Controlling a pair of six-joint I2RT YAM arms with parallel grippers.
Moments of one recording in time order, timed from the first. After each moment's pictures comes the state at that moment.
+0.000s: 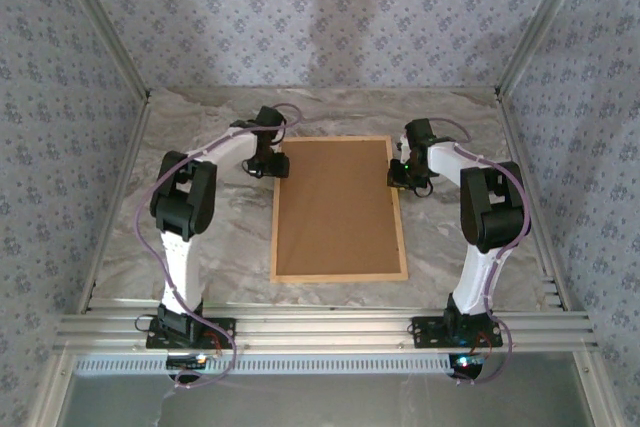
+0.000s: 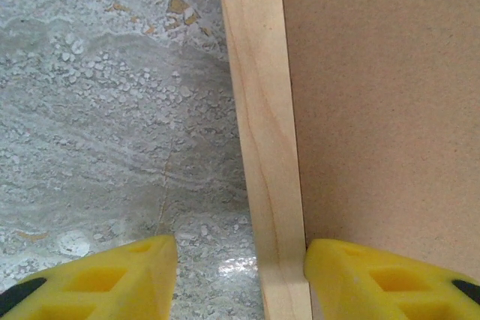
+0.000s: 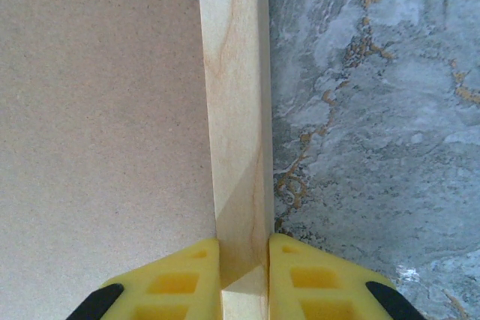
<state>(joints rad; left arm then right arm) -0.41 2.11 1.58 -0.76 0.00 -0.28 0.18 1.90 1.23 -0.58 -0.23 0.25</state>
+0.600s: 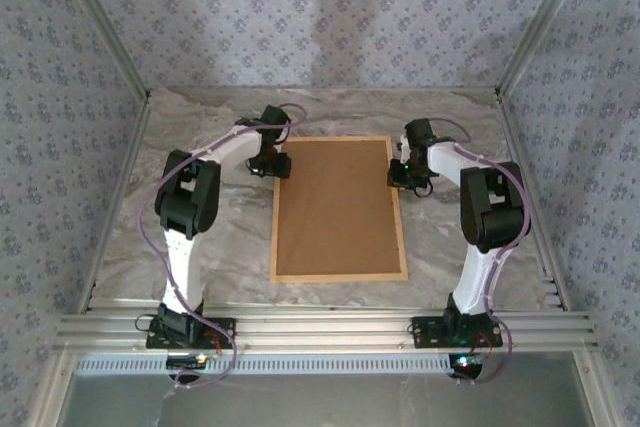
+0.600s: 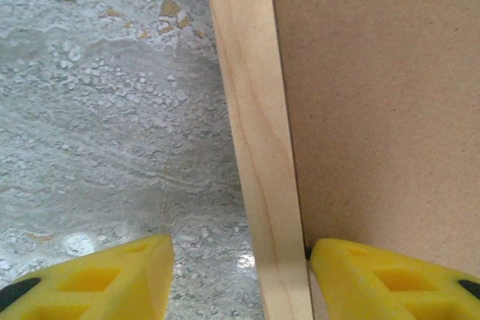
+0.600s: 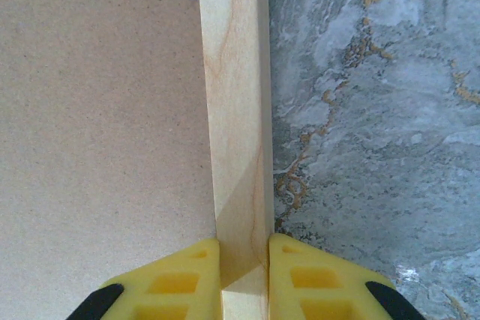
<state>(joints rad) -0.42 2.14 1.63 -0.82 -0.05 -0.26 0.18 1.90 1.23 -0.58 -0.23 0.25</state>
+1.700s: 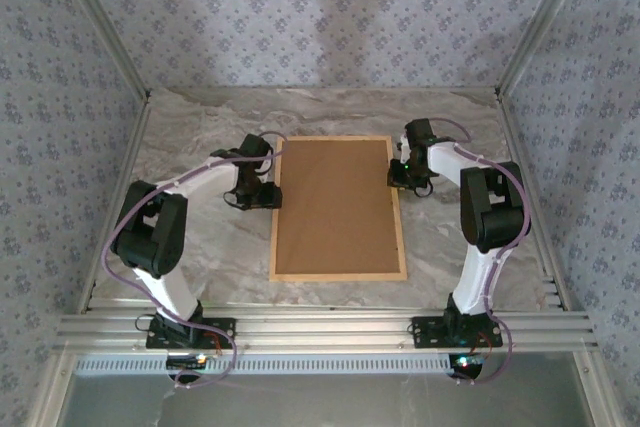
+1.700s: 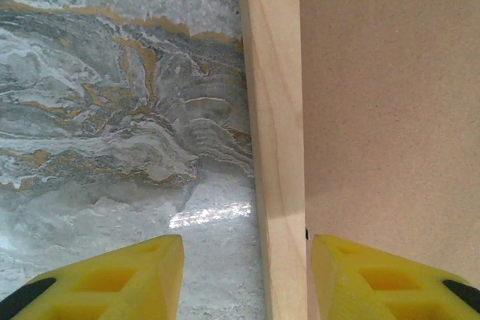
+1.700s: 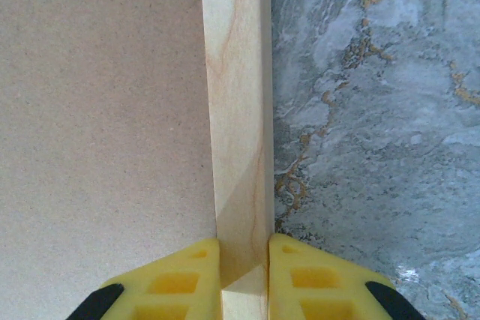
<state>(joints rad) -0.43 1.74 1.13 -0.71 0.14 -0.36 0.18 1.90 1.23 -0.58 -0.23 0.25</state>
